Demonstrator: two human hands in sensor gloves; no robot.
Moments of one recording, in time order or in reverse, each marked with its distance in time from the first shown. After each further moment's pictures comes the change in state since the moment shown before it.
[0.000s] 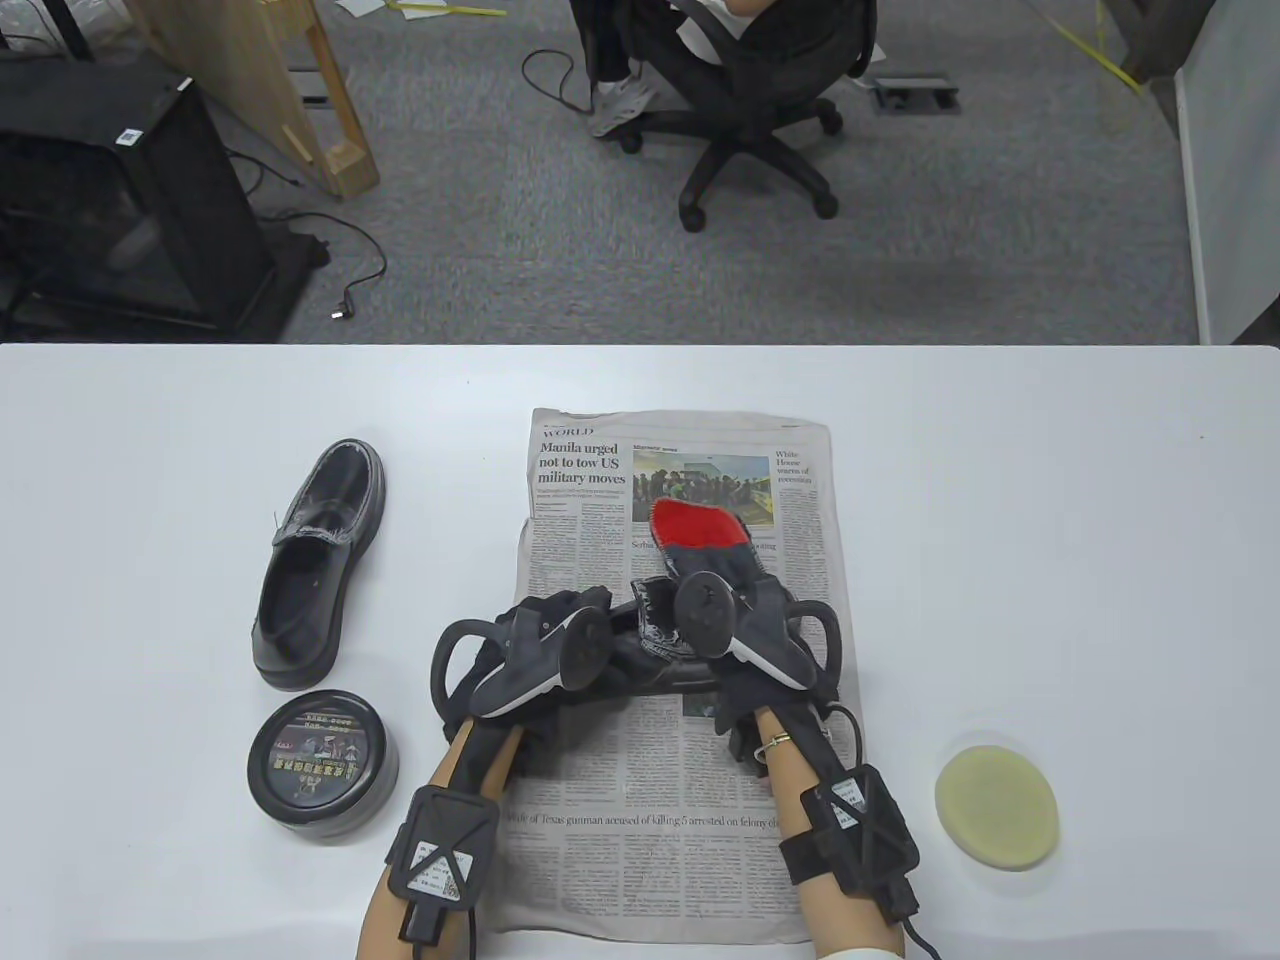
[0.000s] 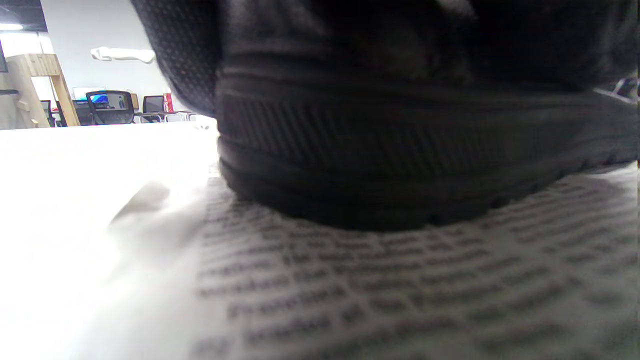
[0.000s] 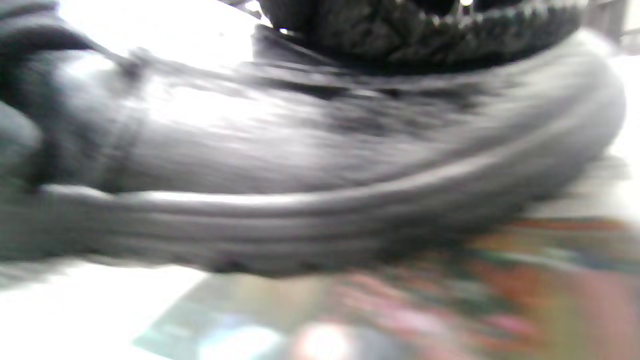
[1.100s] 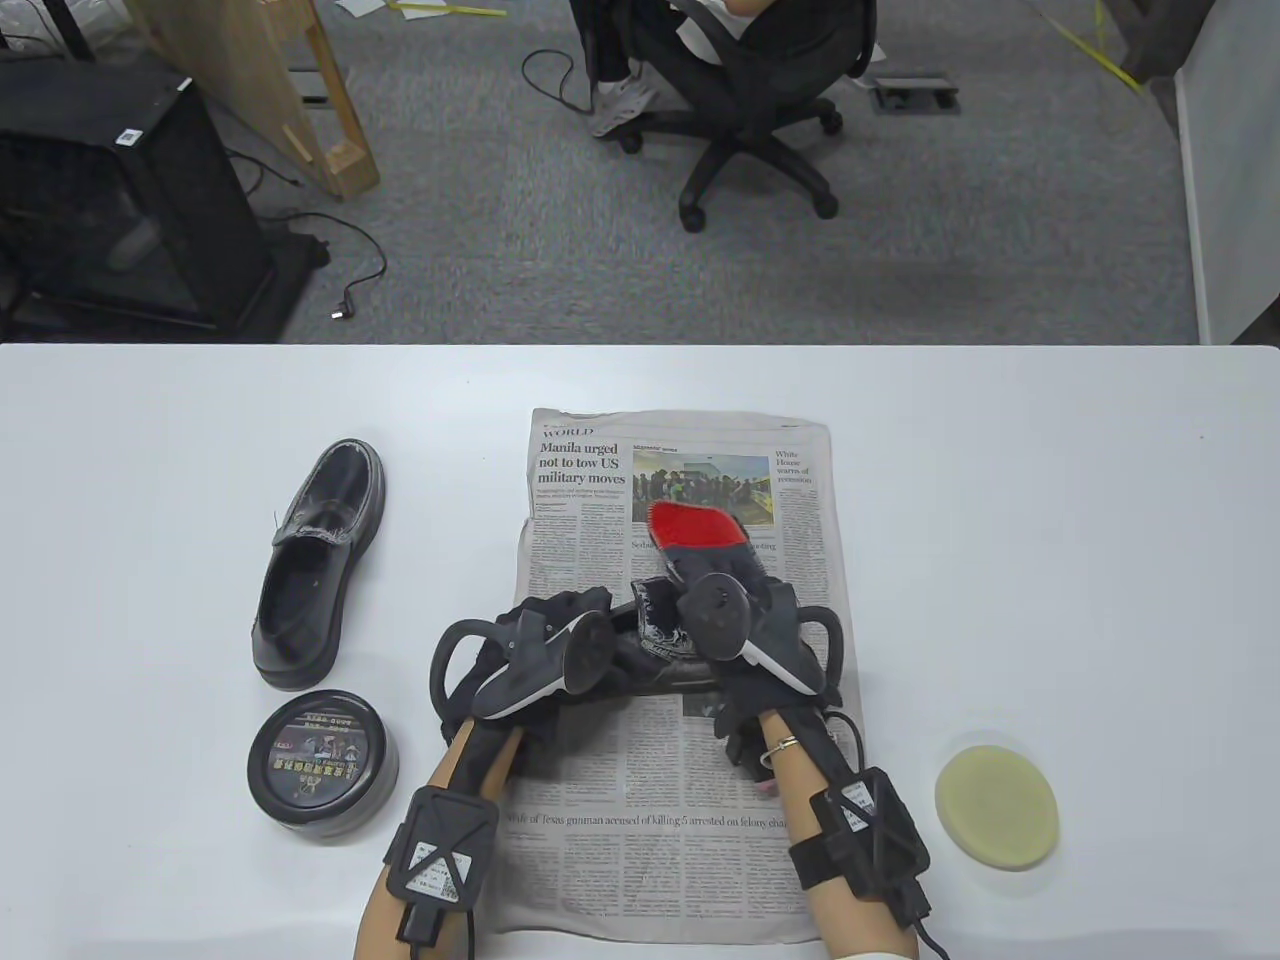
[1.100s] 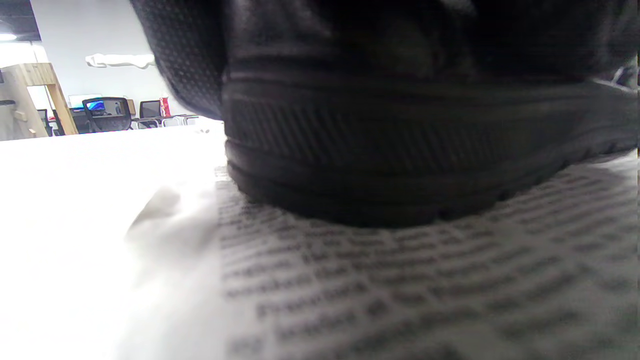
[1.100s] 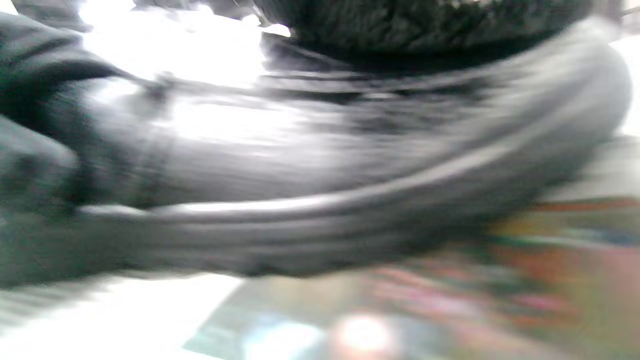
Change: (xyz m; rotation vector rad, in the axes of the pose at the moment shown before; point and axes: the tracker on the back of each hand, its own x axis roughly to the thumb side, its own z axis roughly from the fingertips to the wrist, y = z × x) left_hand 0.002 0.000 0.001 0.000 -0.008 -0.035; right_hand -0.006 -0.001 0.005 -0.006 0.001 -0.067
